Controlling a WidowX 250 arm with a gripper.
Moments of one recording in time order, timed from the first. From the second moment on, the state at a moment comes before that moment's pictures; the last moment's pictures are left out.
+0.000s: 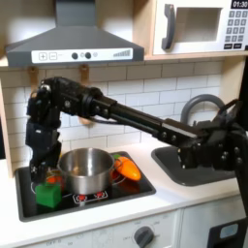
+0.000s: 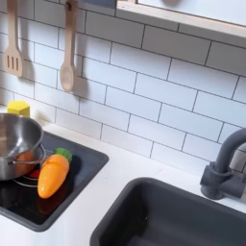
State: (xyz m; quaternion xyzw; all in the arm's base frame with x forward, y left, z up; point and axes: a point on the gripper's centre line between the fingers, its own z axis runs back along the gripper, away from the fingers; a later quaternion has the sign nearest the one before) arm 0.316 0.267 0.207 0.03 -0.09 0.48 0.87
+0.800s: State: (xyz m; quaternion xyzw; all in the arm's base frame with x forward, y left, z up) arm 0.277 0.273 0.195 0.03 -0.09 0.47 0.88
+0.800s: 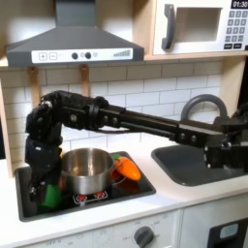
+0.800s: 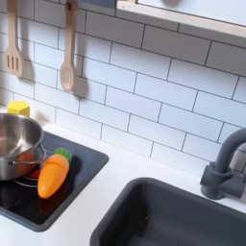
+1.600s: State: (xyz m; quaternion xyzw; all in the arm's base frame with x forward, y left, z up) arm 0.291 0.262 0.200 0.03 -0.10 0.50 0.86
